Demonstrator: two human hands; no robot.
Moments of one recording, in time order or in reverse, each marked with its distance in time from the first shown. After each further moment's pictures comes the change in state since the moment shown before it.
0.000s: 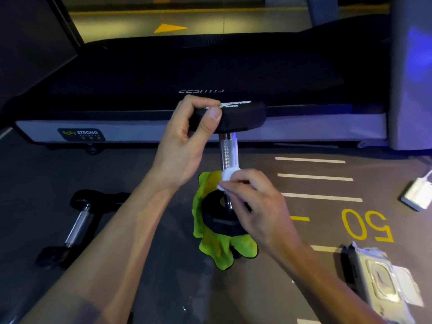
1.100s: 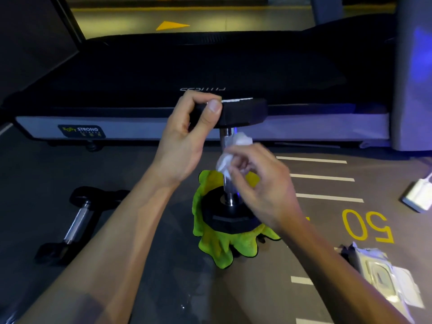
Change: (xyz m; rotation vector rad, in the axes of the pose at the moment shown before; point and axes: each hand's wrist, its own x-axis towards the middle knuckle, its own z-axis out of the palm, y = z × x) left_hand 0.002 0.003 0.003 -0.020 -0.013 0.009; right_hand 0.033 0.003 -0.011 0.183 0.005 0.104
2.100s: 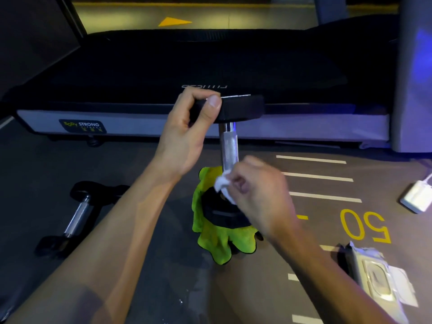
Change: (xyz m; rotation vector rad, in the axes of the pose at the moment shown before) left_hand 0.002 -0.006 -0.003 -0.004 0.008 0.007; right_hand -0.008 -0.018 0.002 -0.220 -0.165 0.150
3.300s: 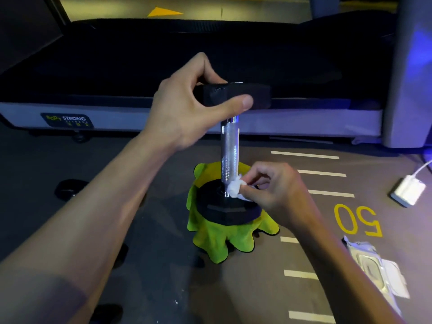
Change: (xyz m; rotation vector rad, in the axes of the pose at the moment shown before) left_hand 0.025 0.014 -0.009 0.309 -0.027 -0.024; right_hand -0.003 0.032 -0.013 0.353 -0.133 0.301
